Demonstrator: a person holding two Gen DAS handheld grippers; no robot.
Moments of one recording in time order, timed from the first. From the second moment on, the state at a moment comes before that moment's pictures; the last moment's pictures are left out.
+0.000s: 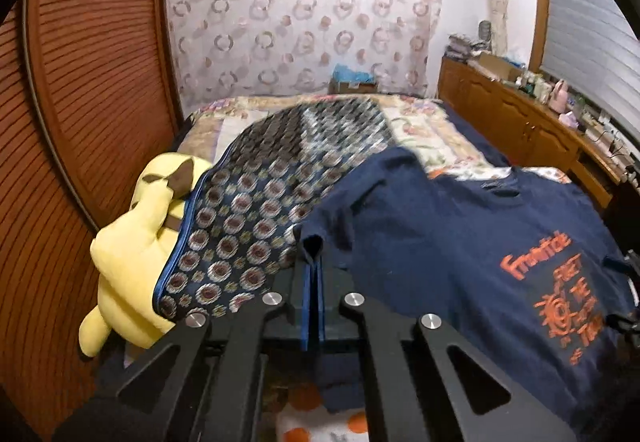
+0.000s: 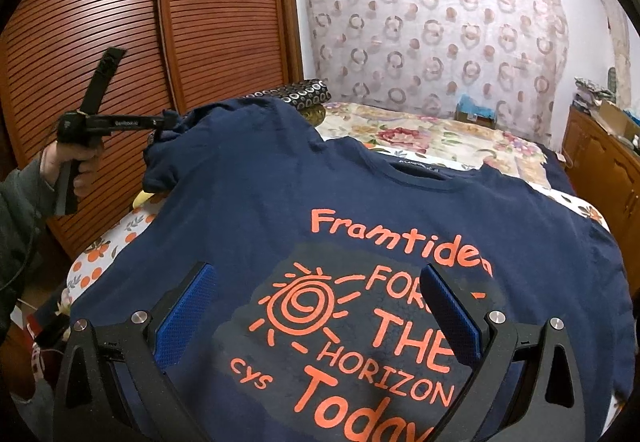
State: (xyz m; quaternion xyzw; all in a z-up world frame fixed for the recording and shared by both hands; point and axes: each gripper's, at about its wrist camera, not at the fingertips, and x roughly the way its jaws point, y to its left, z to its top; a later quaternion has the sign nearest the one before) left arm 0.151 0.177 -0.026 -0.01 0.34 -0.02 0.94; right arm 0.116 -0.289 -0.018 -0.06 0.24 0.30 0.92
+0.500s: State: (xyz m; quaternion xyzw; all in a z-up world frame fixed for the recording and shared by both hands) left arm 0.150 0.020 0.047 0.06 0.31 -0.17 0.93; right arm 0.109 -0.317 -0.015 -0.02 0.23 0.27 0.94
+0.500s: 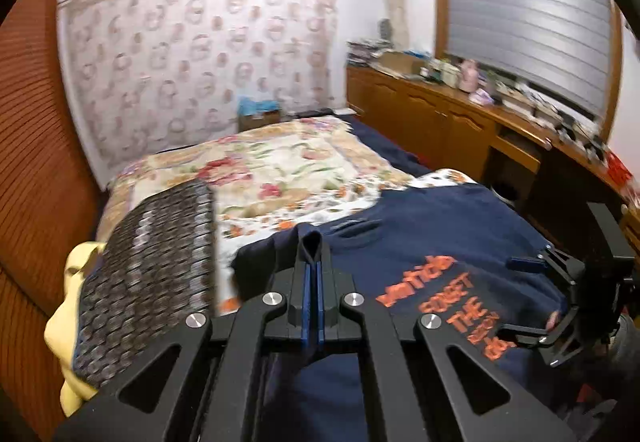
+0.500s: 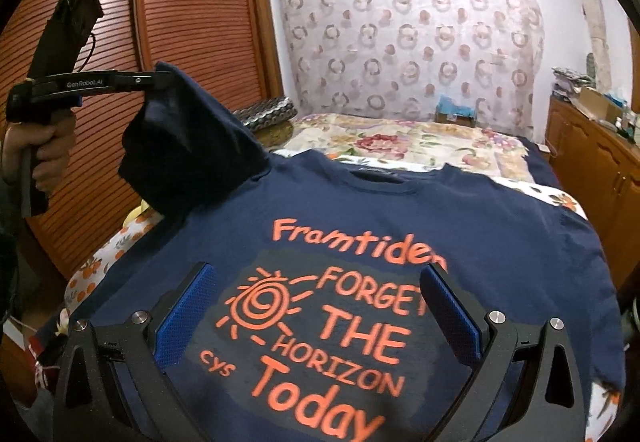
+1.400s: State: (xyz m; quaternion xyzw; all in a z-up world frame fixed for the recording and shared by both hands) left arm 0.125 0.049 -0.091 0.05 0.41 -0.10 0.90; right arm 0.153 -0.234 -0.024 -0.06 0.29 0.30 0.91
